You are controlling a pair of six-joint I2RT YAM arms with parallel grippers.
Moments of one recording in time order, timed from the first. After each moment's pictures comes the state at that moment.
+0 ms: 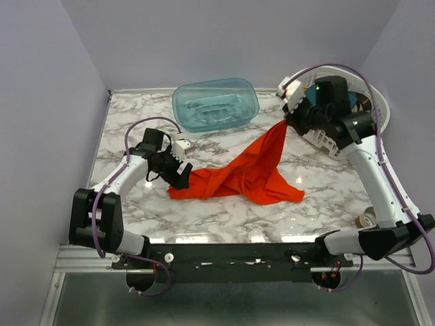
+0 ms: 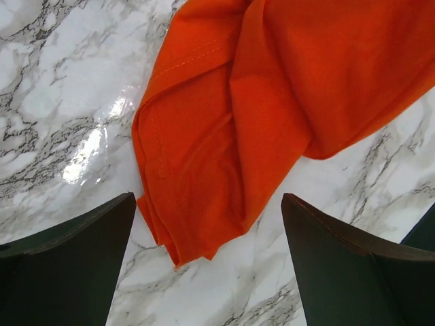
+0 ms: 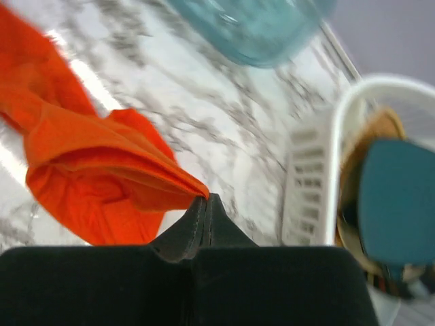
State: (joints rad) left arm -0.18 1.40 0.88 -0.59 0.56 0.46; right arm 0.44 1.33 1.57 -0.90 -0.25 -0.62
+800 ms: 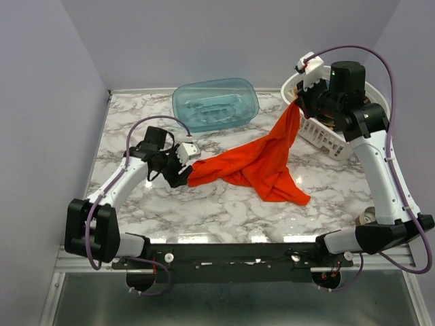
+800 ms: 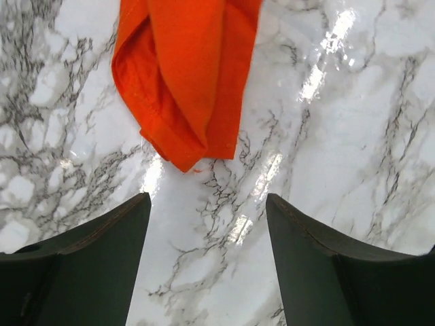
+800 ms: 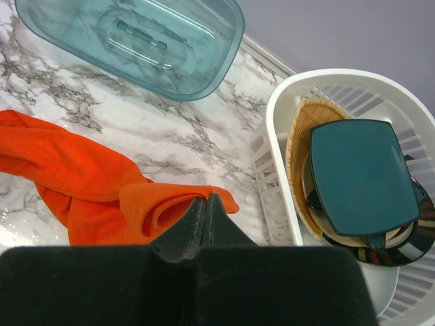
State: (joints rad) left arm -0.22 1.41 0.94 -0.63 0.54 0.68; right arm 0.27 1.40 1.76 -0.82 -0.15 -0.36
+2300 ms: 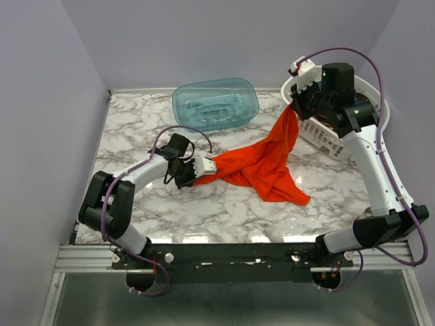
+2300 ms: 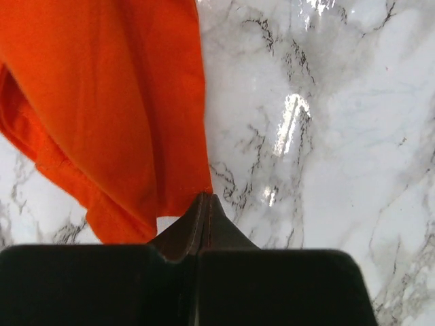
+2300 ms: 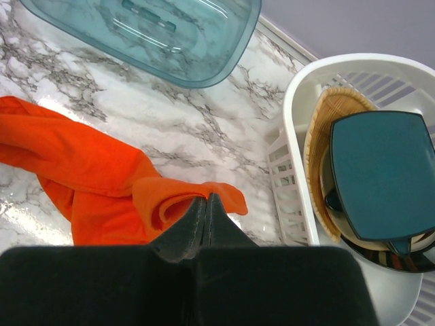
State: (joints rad) left arm -0.41 1.60 0.91 -0.54 0.44 0.88; right arm 0.27 1.45 1.72 -0.81 -0.17 -0.35
